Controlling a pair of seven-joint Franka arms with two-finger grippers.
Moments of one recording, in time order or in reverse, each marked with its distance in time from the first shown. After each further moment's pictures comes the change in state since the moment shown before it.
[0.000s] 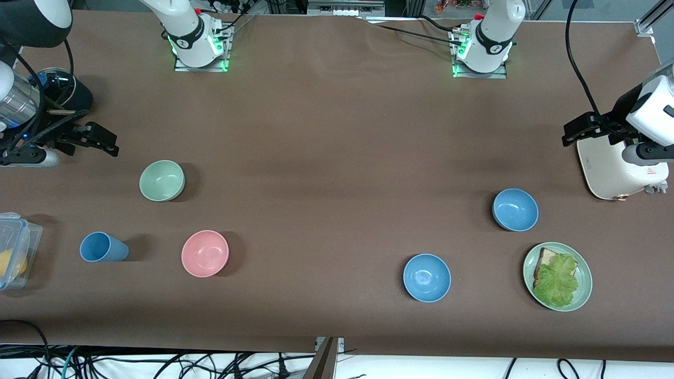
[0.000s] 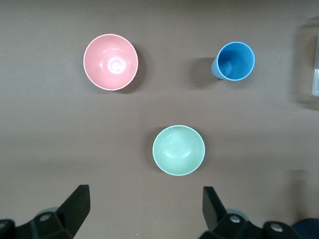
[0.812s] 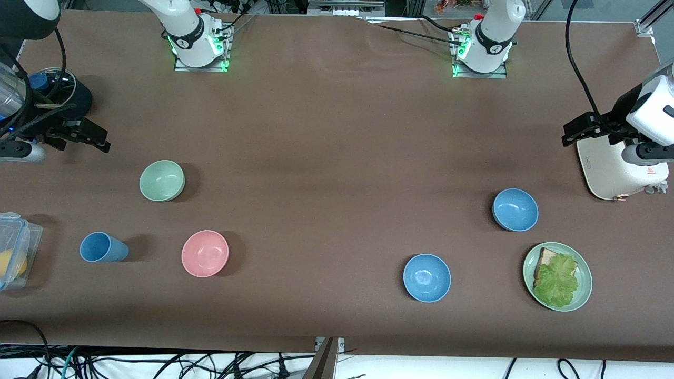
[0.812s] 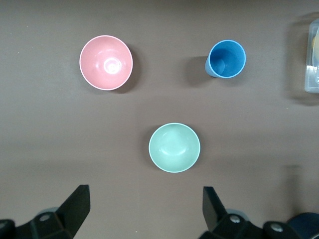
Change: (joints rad) left arm 0.000 0.000 0.000 0.000 0.000 0.000 0.000; right arm -0.004 -0.022 -0.016 0.002 0.001 -0.016 0.000
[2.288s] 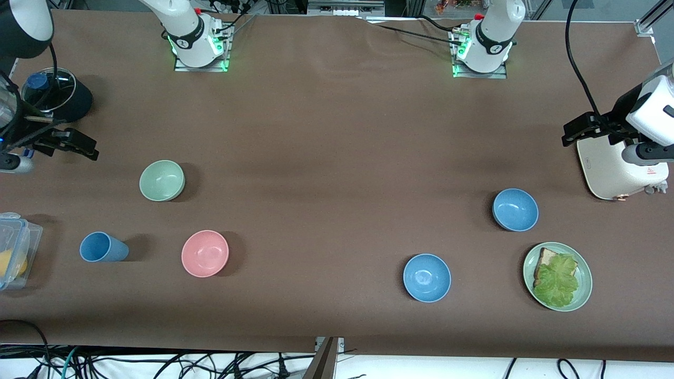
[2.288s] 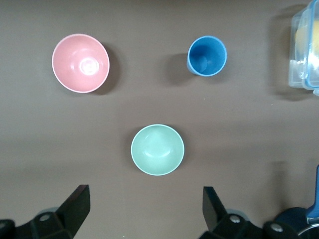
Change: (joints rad) left arm 0.000 0.000 0.000 0.001 0.000 0.000 0.000; right arm -0.007 0.058 -0.032 0.007 -0.032 0.010 -0.008
